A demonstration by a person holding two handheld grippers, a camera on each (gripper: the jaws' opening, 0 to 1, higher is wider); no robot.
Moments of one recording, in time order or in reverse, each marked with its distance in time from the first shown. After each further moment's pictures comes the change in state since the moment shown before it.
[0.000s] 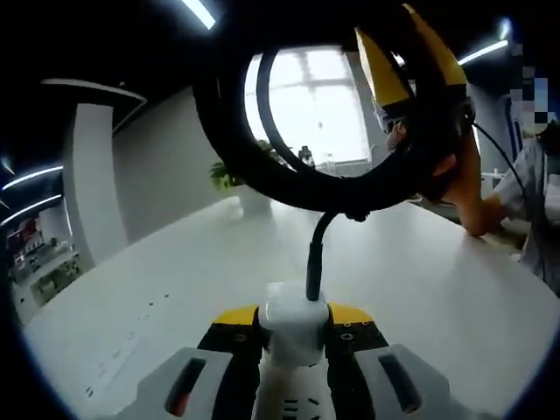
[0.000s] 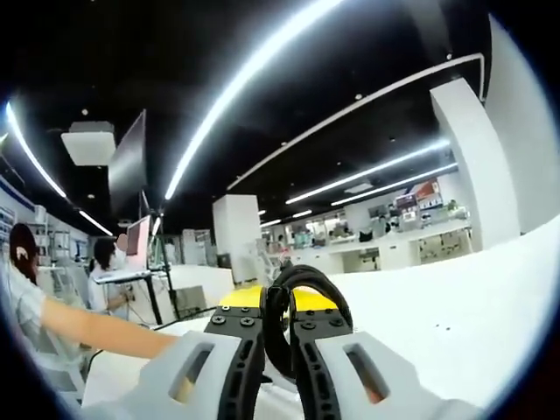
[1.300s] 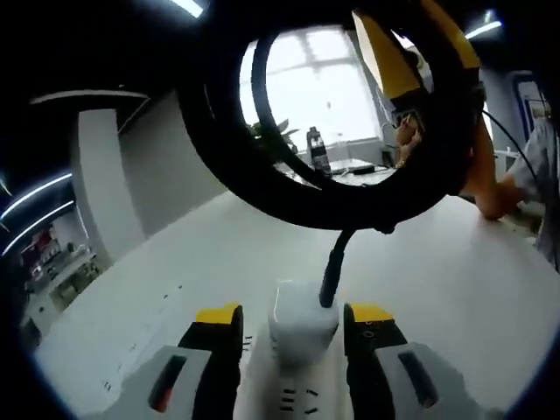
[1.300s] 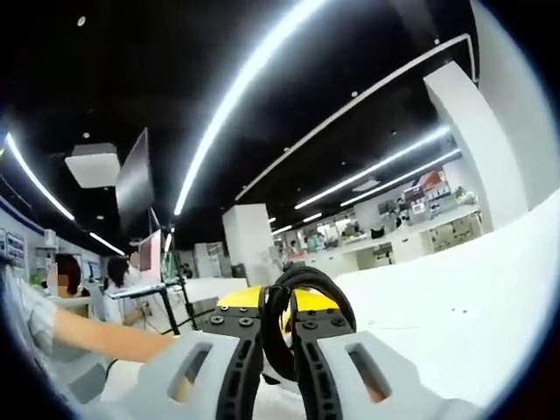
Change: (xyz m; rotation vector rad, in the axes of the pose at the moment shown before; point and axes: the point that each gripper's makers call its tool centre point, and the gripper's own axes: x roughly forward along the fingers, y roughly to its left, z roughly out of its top) left arm 0.000 0.007 -0.009 0.049 0.087 0.117; right arm -0.010 0.004 -0.008 0.095 -0.043 0.047
